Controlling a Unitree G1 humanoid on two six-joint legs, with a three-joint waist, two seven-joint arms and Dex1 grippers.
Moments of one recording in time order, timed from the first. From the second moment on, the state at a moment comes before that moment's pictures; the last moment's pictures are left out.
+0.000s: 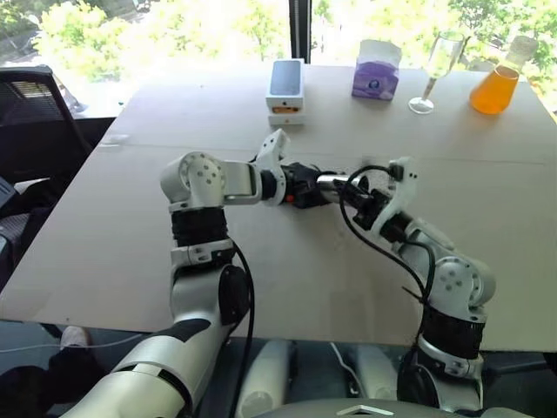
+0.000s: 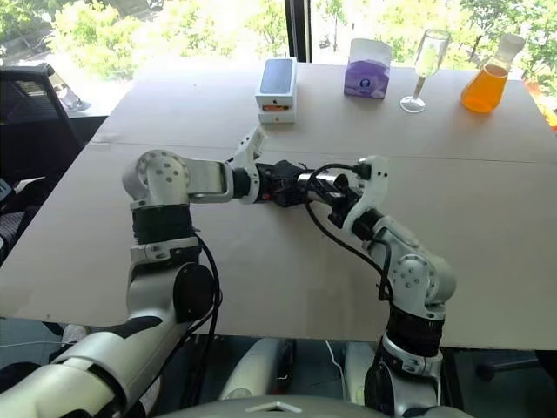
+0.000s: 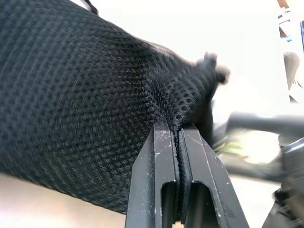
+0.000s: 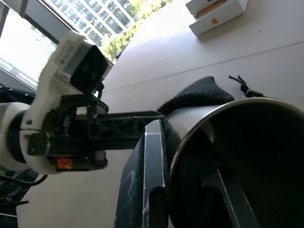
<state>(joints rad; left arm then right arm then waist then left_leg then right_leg) -0.98 0.14 0.38 0.22 -0.59 1.61 -0.16 -0.35 0.14 -0.21 -0.37 0.55 1.02 0.32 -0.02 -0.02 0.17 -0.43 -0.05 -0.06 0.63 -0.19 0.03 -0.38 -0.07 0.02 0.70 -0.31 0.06</state>
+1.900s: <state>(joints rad) -1.04 0.03 0.70 0.24 -1.06 1.61 0.34 -0.52 -0.01 0.08 0.15 0.21 0.11 0.44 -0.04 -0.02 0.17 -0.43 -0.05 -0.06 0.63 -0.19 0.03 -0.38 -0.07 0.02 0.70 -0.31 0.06</state>
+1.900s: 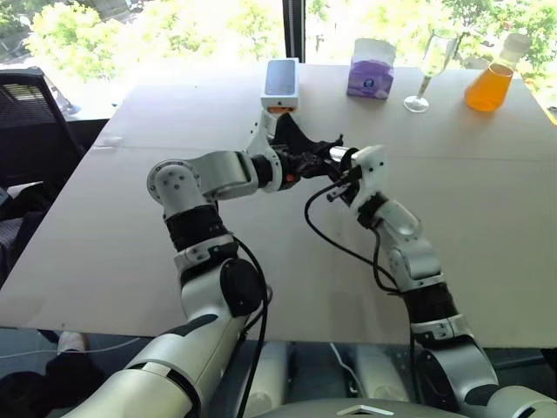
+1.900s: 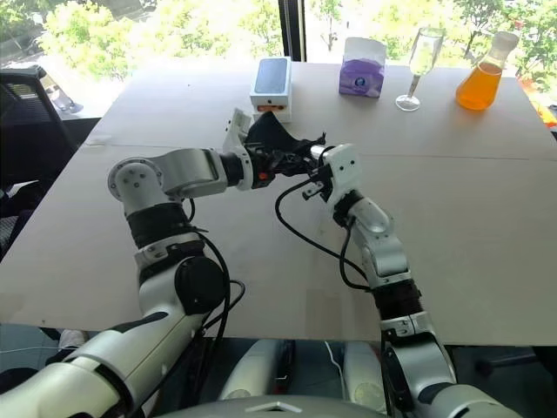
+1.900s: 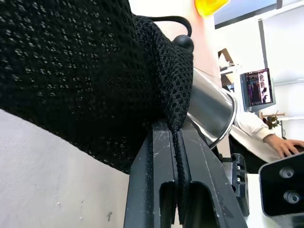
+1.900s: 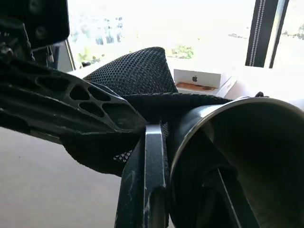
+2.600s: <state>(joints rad) -0.93 0.23 0.17 -0.05 -0.86 1.39 -0.11 -0.49 0.07 0.05 0.07 0.44 0.31 0.53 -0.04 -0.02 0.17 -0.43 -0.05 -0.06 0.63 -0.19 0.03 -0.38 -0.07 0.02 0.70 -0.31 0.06</state>
